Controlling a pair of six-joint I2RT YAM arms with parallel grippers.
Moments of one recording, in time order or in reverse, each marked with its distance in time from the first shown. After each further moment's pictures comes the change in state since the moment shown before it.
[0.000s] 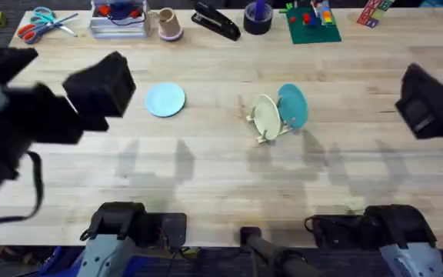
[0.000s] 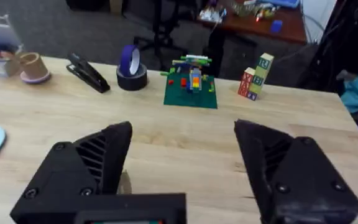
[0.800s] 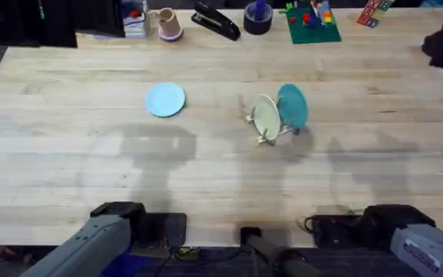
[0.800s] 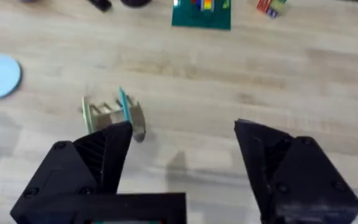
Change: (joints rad) left arm 0.000 0.662 0.727 -0.596 0.003 0.003; right arm 0.000 0.647 0.720 -0.606 0.000 0.000
